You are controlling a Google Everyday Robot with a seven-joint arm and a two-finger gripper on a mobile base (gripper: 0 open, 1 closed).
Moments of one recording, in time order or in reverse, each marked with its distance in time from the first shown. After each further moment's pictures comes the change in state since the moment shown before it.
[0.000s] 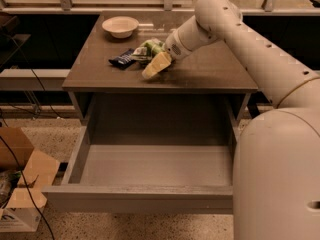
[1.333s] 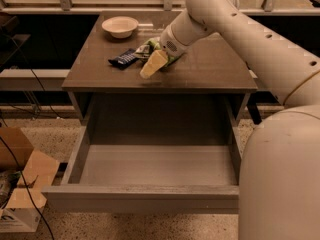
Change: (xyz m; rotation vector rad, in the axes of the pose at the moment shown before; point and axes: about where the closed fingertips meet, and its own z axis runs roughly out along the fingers) arm -0.012 0.024 -0.015 0.040 0.083 -0.098
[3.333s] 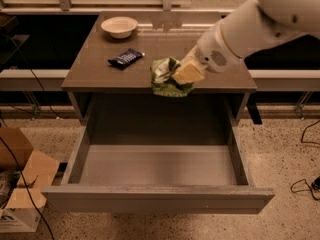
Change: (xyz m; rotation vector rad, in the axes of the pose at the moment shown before) arm 0.039 0.133 -0.161 -0.043 -0.042 -0.014
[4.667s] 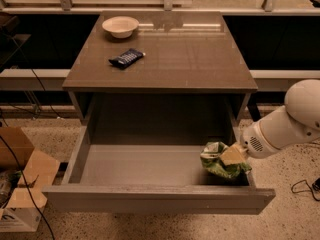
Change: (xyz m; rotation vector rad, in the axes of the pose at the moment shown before) arm 0.269 0.051 0.033 -0.031 0.285 0.590
